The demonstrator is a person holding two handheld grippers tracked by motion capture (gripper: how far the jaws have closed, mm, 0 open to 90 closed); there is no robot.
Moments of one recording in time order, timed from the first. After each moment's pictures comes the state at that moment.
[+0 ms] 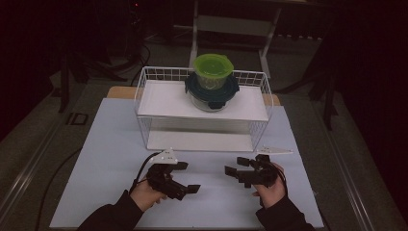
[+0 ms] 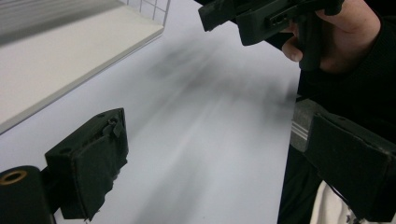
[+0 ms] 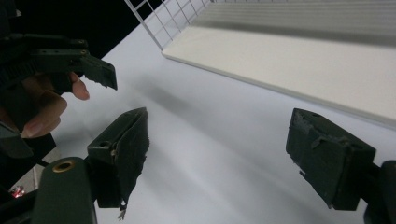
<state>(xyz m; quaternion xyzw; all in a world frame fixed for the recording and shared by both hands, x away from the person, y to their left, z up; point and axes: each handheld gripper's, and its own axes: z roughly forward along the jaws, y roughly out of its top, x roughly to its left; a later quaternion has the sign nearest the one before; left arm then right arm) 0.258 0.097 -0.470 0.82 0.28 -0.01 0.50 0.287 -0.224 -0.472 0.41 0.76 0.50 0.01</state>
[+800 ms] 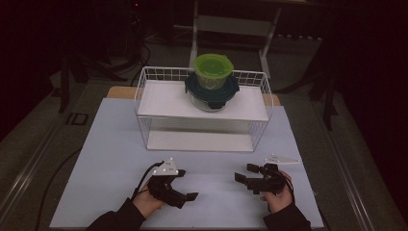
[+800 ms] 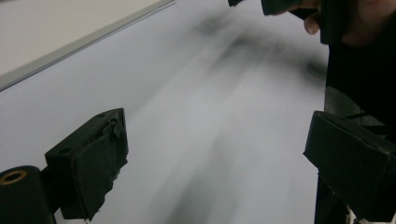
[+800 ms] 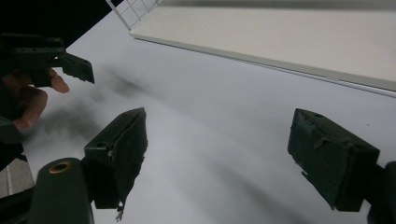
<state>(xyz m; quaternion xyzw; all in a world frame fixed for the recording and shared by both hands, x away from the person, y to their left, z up) 0.249 0.097 -0.510 0.83 0.28 0.01 0.48 0.282 -0.256 -0.505 0.43 0.76 0.49 0.03</state>
